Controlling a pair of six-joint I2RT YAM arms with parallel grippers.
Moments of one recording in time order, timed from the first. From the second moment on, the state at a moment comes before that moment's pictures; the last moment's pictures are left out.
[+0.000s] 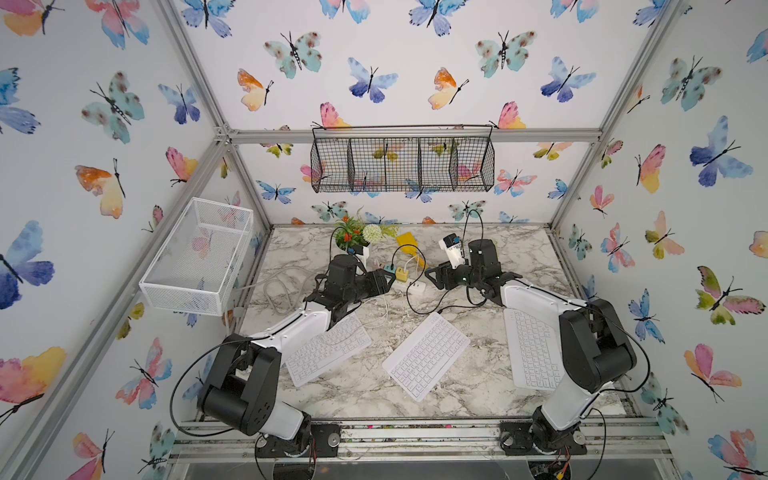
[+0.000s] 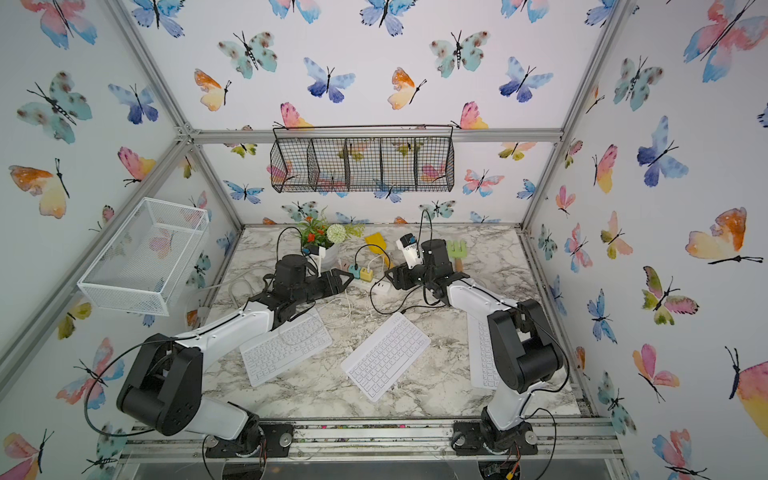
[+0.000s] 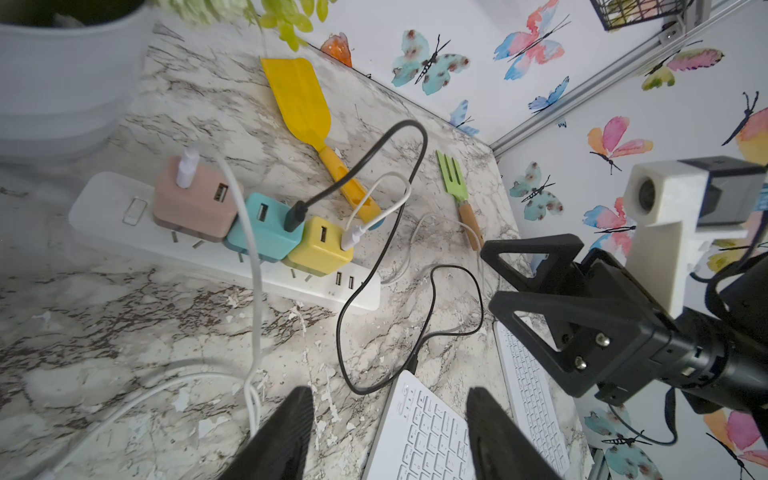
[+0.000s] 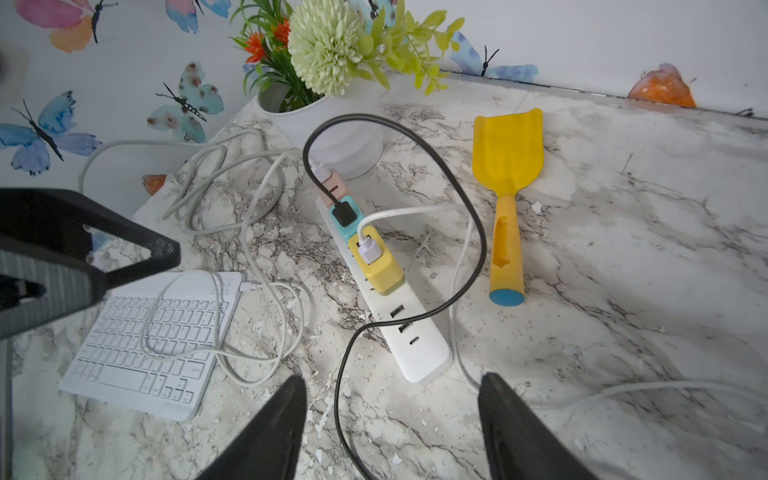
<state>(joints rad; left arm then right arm) -0.44 1.49 0.88 0.11 0.36 -0.65 0.45 1.73 1.10 0.05 -0.42 0.08</state>
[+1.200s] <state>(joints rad) -0.41 1.51 0.89 0.09 0.33 -0.64 0.40 2.11 1.31 0.16 -0.55 0.50</state>
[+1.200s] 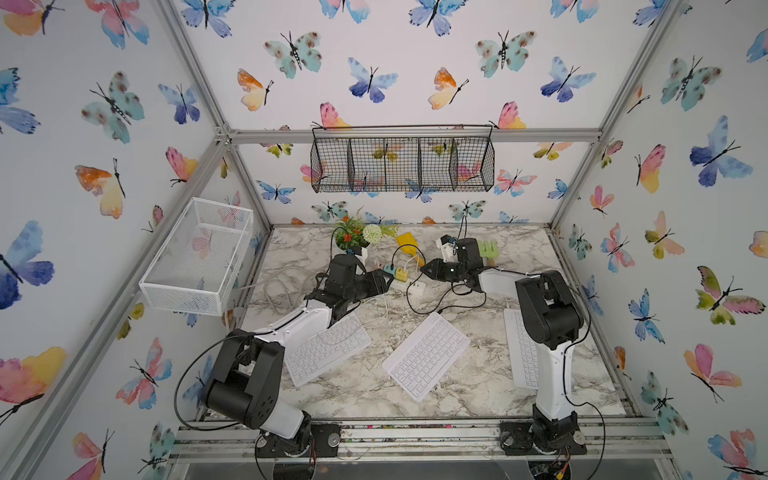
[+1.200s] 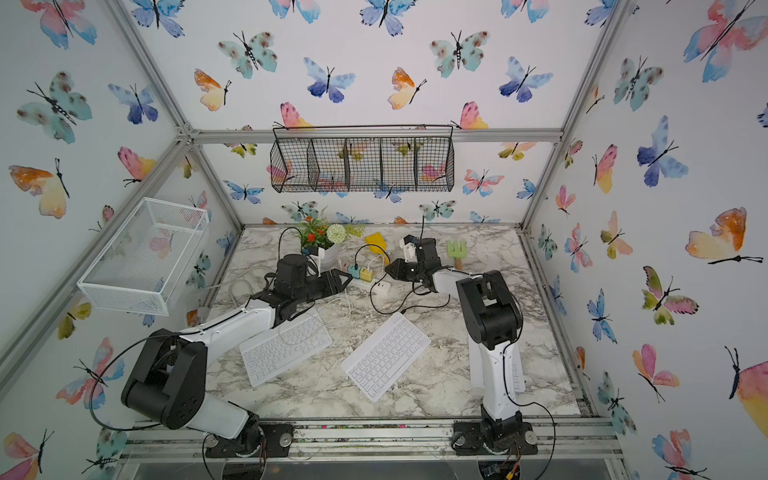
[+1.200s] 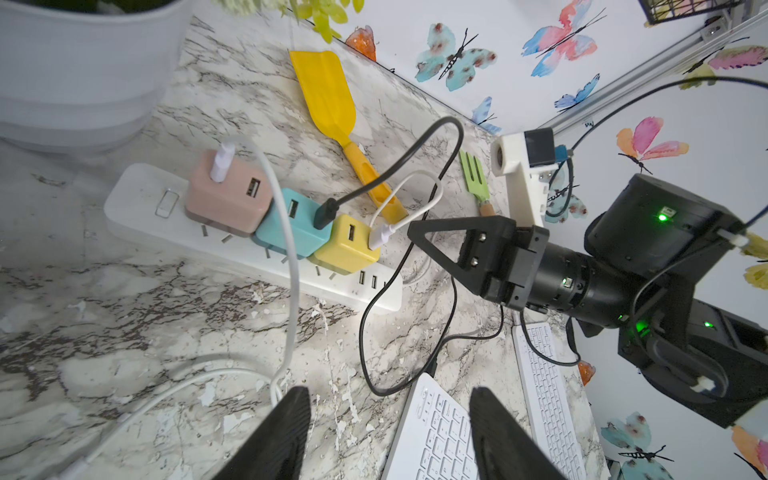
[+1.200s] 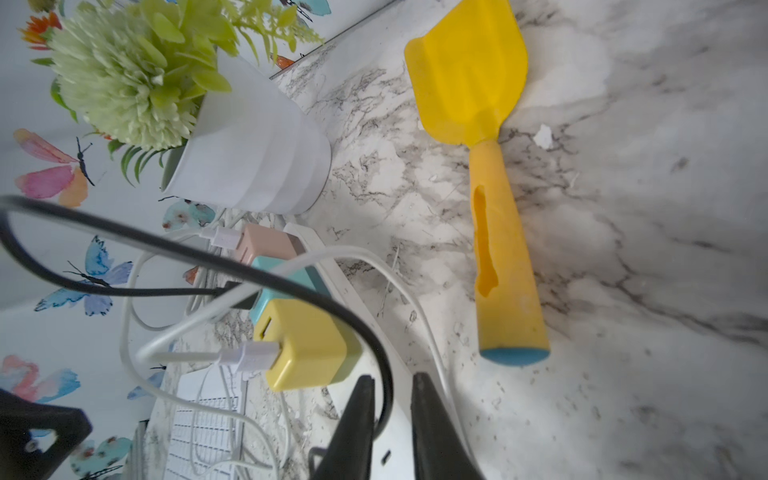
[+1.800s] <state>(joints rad) -0.39 1.46 0.85 0.09 0.34 -0.63 0.43 2.00 1.20 0.21 -0.54 0.49</state>
